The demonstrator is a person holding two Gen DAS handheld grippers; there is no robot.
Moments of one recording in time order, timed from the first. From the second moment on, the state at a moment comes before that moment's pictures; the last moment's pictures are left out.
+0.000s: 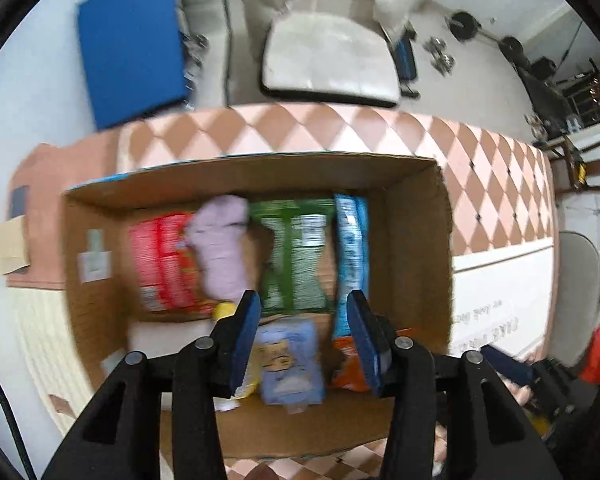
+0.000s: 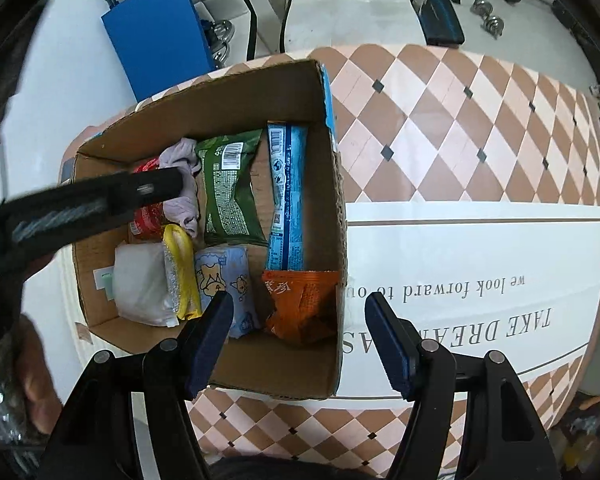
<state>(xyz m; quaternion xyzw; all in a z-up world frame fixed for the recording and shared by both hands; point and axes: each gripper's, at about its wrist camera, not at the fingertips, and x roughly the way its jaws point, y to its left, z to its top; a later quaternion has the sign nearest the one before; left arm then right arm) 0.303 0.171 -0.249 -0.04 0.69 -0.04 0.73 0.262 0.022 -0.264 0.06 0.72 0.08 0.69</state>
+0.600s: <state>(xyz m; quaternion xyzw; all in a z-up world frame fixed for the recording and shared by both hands) 0.215 0.225 -0.216 -0.03 0.62 0.05 0.78 0.231 0.042 -0.259 0.01 0.69 0.06 0.72</state>
